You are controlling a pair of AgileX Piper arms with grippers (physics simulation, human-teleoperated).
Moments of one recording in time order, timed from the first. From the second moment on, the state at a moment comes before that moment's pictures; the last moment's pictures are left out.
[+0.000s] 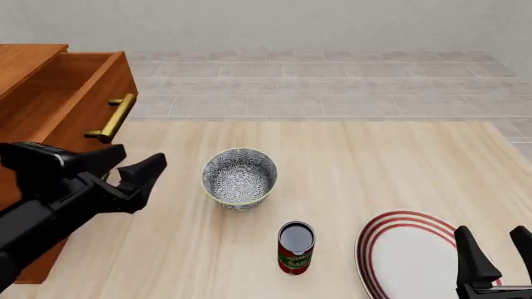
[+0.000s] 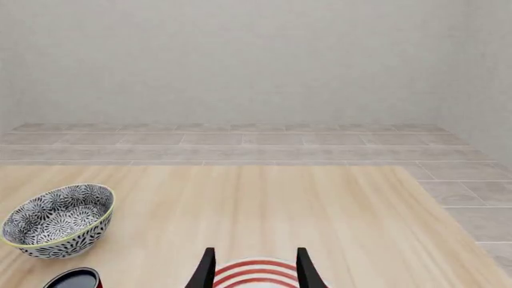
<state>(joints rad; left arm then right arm) -0.43 0.79 -0.52 -0.01 -0.13 0.00 0.04 0.00 -0.03 0.00</state>
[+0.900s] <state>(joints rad) -0.42 1.01 -0.63 -0.04 -0.14 0.00 0.04 0.00 -0.03 0.00</state>
